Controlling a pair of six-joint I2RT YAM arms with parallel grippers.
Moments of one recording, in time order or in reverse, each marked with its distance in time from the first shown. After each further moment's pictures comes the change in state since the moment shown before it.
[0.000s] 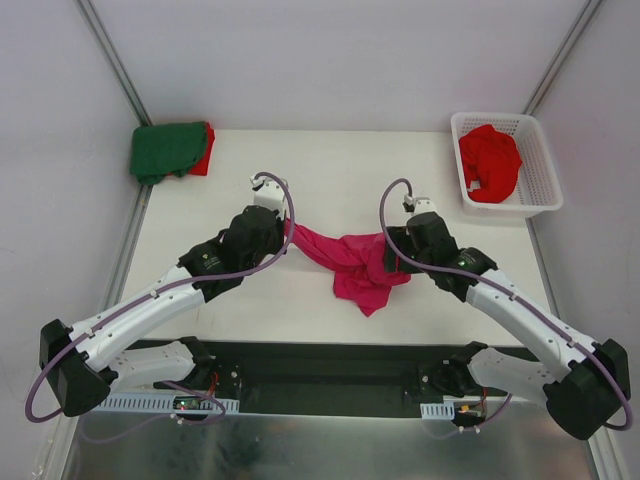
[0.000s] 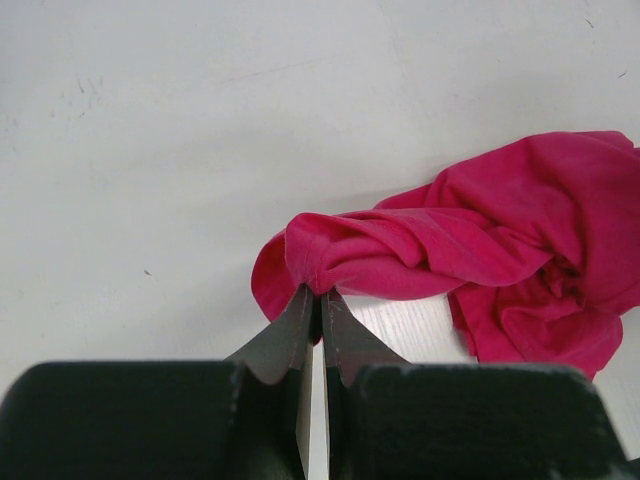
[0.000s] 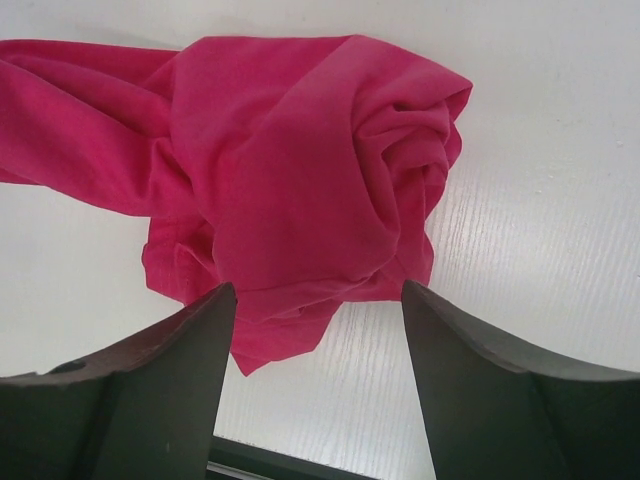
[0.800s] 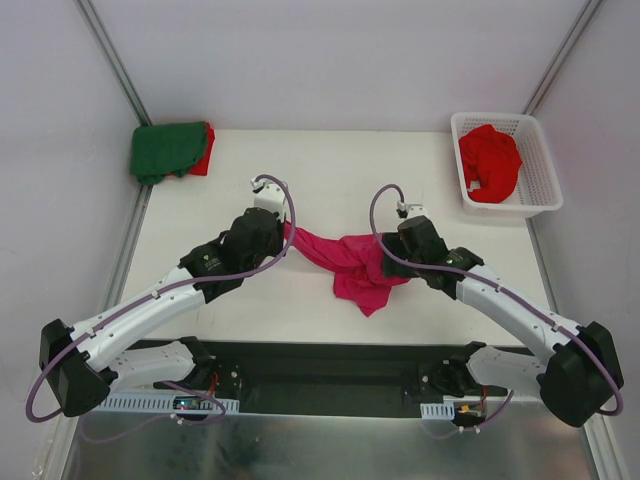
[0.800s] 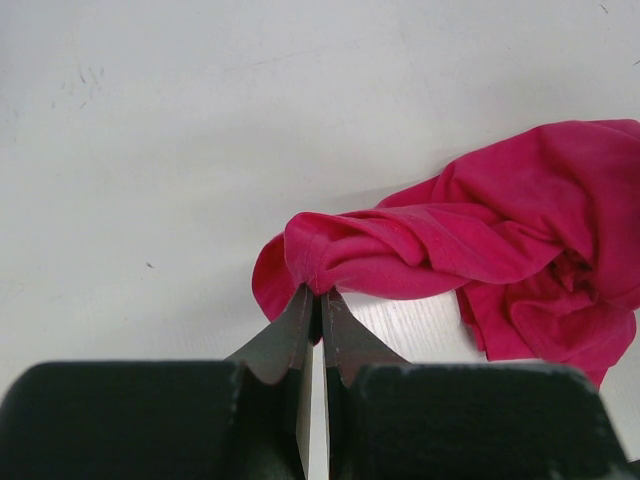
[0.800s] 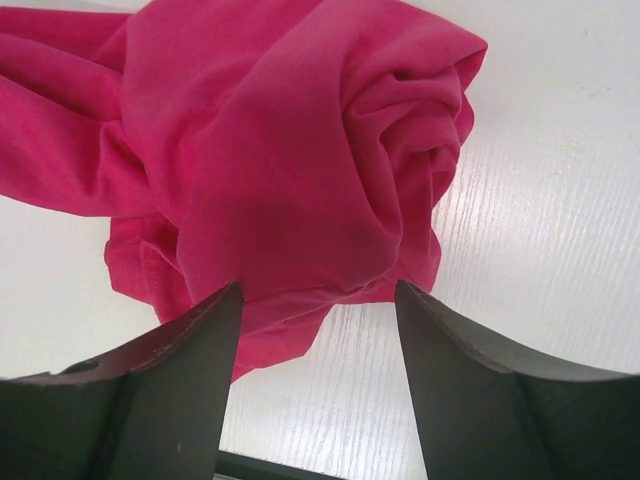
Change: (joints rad) left arm 0.000 -0.002 -0.019 -0.001 -0.004 0.000; right arm 0.008 0.083 -0.042 0.045 0.006 0.019
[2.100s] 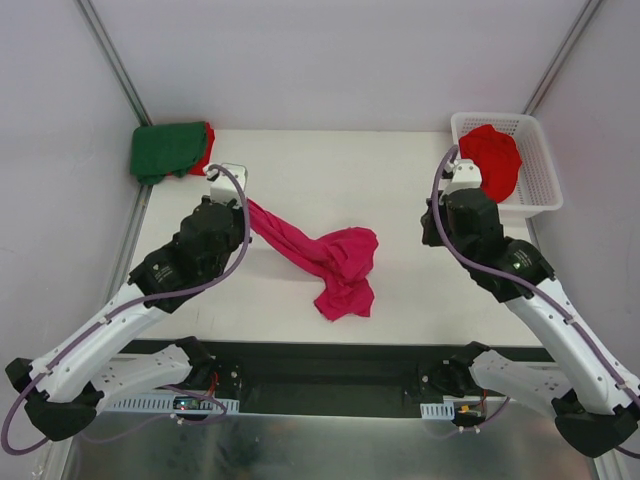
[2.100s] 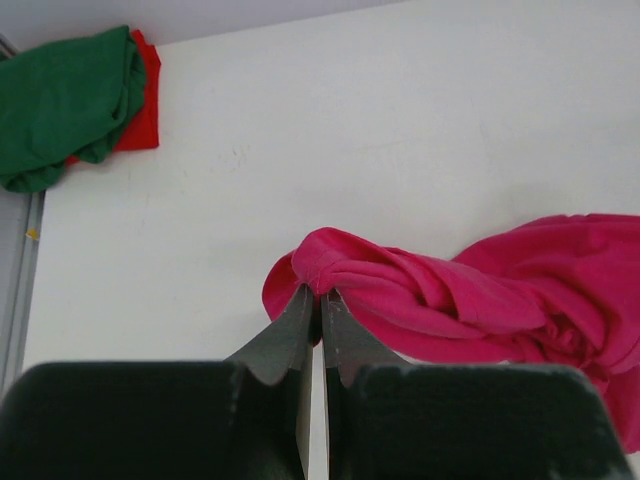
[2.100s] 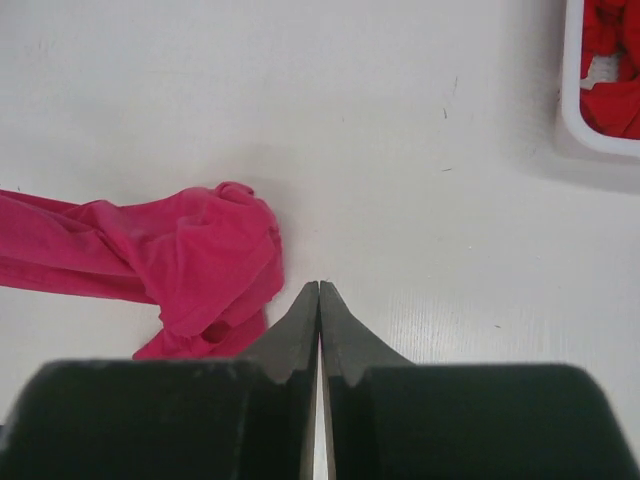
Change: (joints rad) left arm 0.034 -0.164 0.131 -0.144 -0.159 0.143; right arm 0.000 -0.182 0.388 -0.241 0.170 -0.121
